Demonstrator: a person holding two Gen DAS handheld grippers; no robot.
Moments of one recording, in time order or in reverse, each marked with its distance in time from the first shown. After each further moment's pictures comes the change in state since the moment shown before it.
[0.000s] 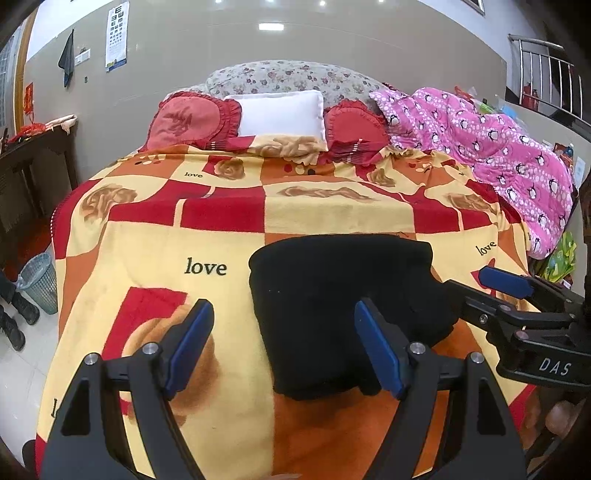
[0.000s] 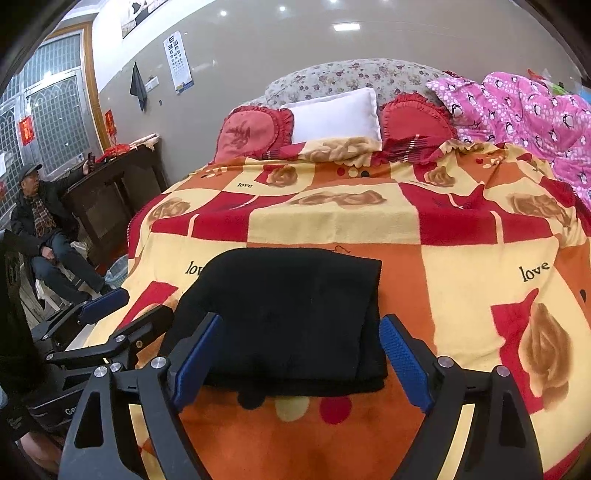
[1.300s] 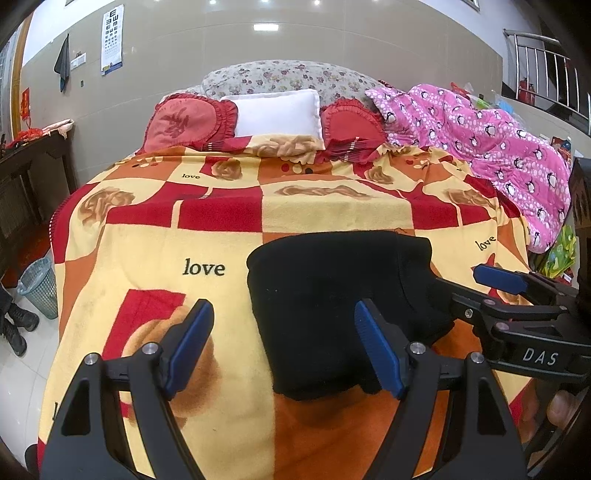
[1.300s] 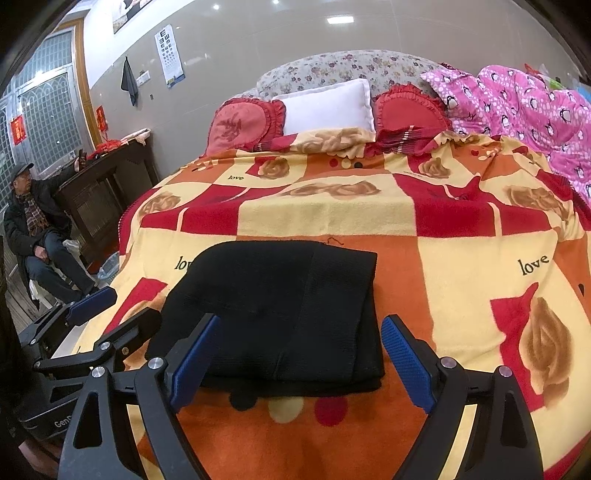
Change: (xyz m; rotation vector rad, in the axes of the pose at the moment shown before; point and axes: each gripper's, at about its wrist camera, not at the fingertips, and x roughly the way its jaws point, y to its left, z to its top) left arm 0.001 -0.003 -0.001 0.013 0.002 -0.005; right arm 0.012 -0.002 0.000 0.014 0.032 -0.029
